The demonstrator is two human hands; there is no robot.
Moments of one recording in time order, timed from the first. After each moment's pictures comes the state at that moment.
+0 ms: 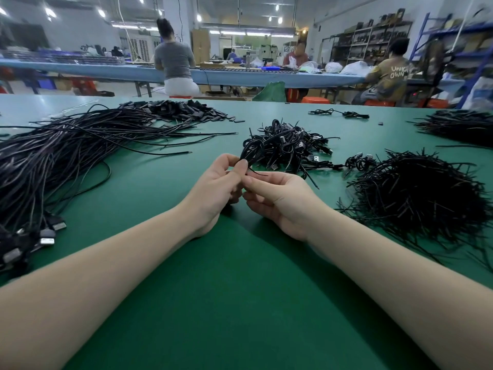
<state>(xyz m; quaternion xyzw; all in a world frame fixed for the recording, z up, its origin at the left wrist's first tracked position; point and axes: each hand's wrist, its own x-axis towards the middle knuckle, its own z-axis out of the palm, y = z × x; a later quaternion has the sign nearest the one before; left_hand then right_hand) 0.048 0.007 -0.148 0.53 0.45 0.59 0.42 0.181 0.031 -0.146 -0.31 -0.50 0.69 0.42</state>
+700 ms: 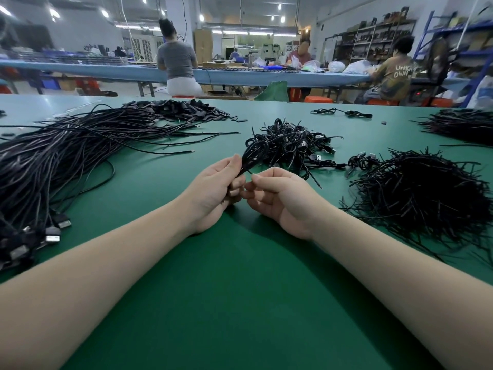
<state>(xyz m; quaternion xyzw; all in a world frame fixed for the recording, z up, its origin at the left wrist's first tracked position) 0.039 0.011 -0.148 0.49 0.41 0.57 0.51 0.181 0.030 -0.141 -0.32 -0.48 0.71 0.40</state>
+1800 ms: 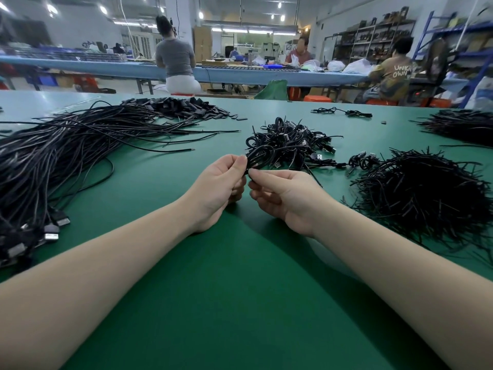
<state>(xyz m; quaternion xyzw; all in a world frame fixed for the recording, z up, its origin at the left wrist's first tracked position) 0.043 0.011 -0.151 0.52 0.43 0.58 0.46 0.182 0.024 -0.135 -0.37 -0.48 0.68 0.41</state>
